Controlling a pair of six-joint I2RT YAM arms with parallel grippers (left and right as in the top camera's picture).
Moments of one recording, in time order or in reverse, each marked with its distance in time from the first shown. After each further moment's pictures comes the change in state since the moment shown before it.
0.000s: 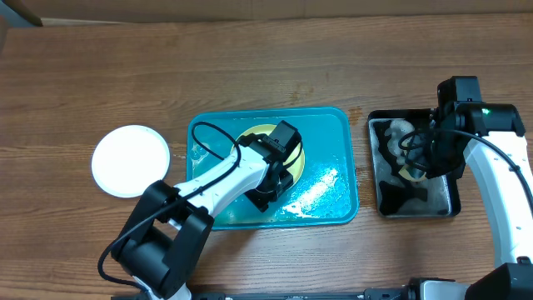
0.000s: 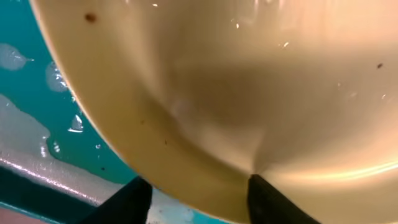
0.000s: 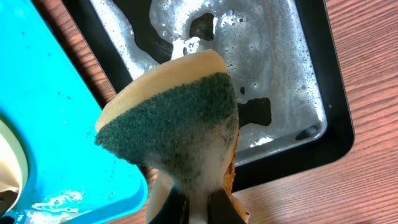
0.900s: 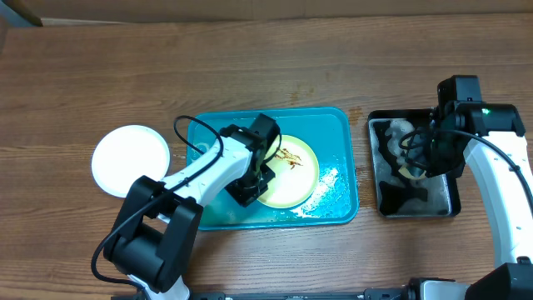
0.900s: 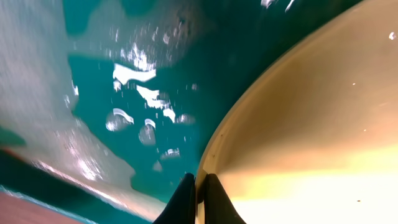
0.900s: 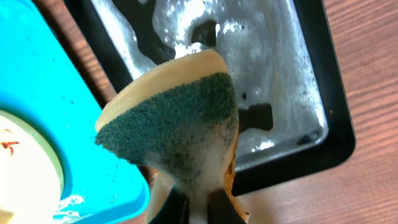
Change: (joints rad) left arm 0.132 0.000 0.000 -0.100 0.000 0.179; right arm 0.000 0.000 0.000 0.026 0.000 0.001
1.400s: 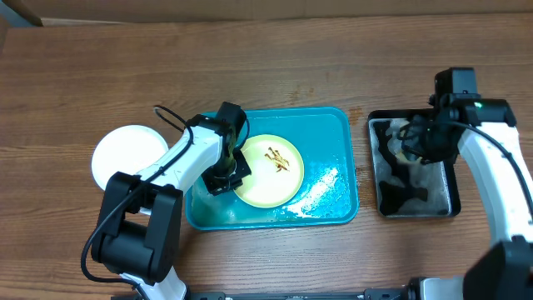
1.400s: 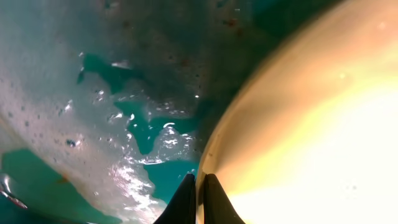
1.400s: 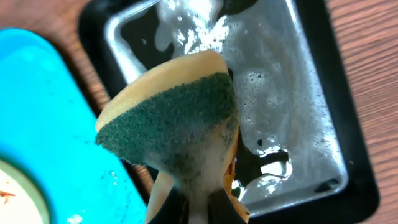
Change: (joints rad) left arm 0.171 0.000 0.000 -0.019 0.006 0.499; right arm 0.000 0.100 0.000 0.142 0.000 0.000
